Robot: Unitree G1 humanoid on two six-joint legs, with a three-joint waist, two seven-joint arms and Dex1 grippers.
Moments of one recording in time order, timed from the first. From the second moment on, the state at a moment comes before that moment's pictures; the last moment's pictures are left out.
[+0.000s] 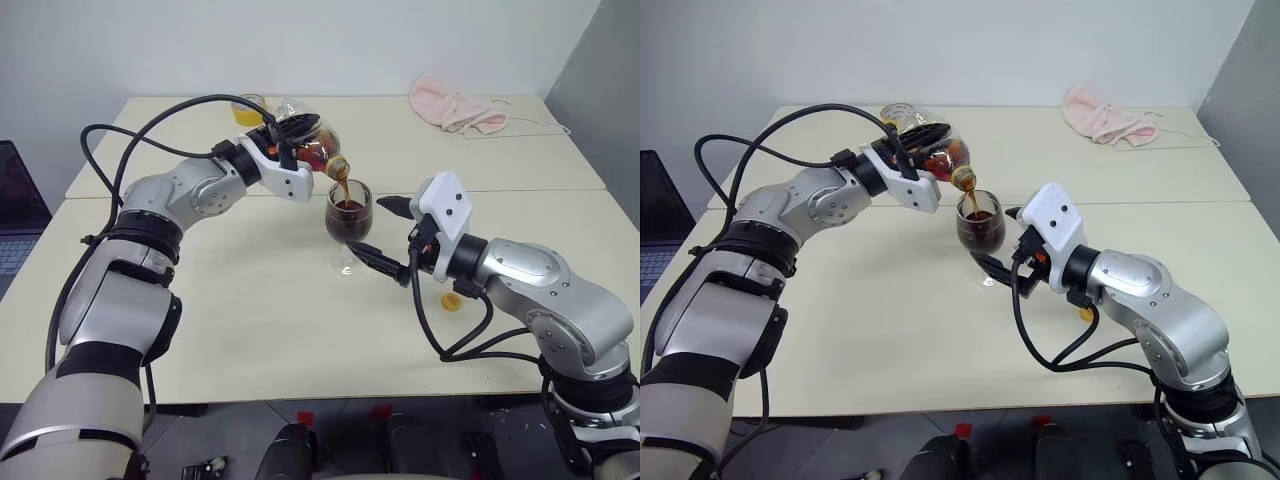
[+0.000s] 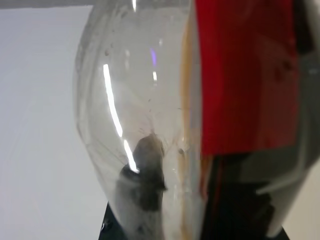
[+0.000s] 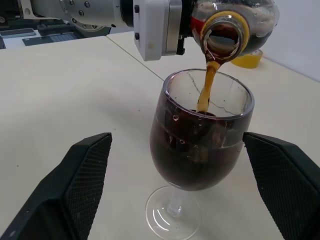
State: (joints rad) left arm -1.22 0.63 -0.45 1.04 0.79 -0.88 0.13; right arm -0.53 -0.52 0.11 -0.66 0.53 0.93 0.43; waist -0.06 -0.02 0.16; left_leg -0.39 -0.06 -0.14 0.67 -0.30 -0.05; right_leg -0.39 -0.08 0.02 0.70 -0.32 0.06
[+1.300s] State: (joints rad) left arm -0.63 0.39 0.03 0.32 -0.06 -0.05 -0.32; right arm -0.39 -0.54 0.12 -0.71 0.53 0.76 0.55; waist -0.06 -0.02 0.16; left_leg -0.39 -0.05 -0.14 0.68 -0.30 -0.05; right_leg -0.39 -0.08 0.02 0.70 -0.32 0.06
